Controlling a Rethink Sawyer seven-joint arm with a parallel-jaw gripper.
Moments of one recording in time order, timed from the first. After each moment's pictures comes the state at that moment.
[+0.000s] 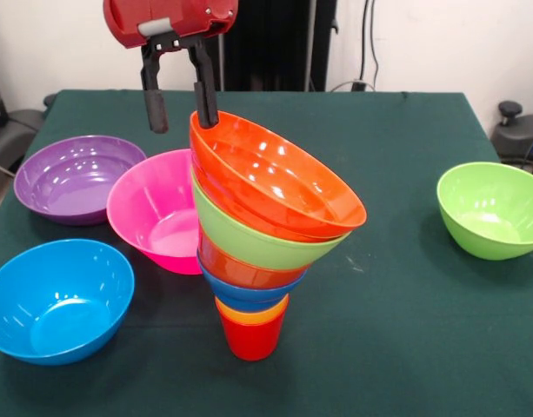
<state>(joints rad) -0.87 -0.83 0.72 1.72 -0.44 0.36 2.32</state>
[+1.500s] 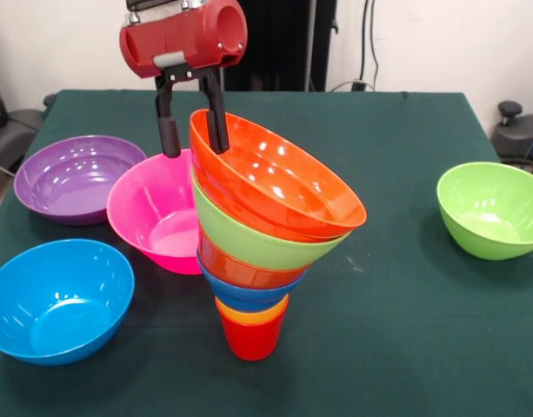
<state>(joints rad) -0.85 -0.78 0.69 1.73 -0.46 0.28 2.32</state>
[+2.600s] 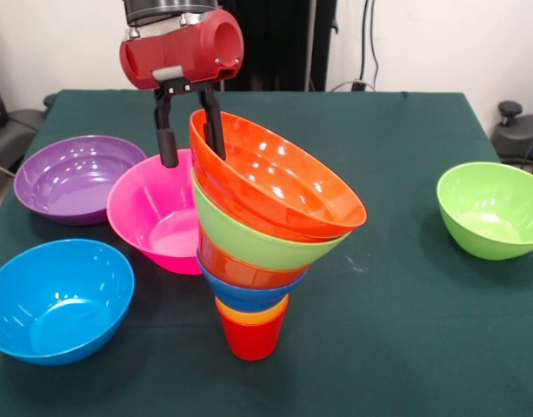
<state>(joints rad) -0.85 -0.75 0.67 1.73 -0.48 0.25 2.32</state>
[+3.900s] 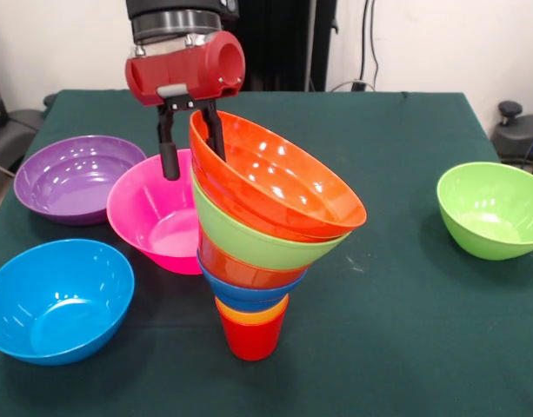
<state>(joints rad) -0.82 -0.73 0.62 1.73 -0.51 0.20 2.32</state>
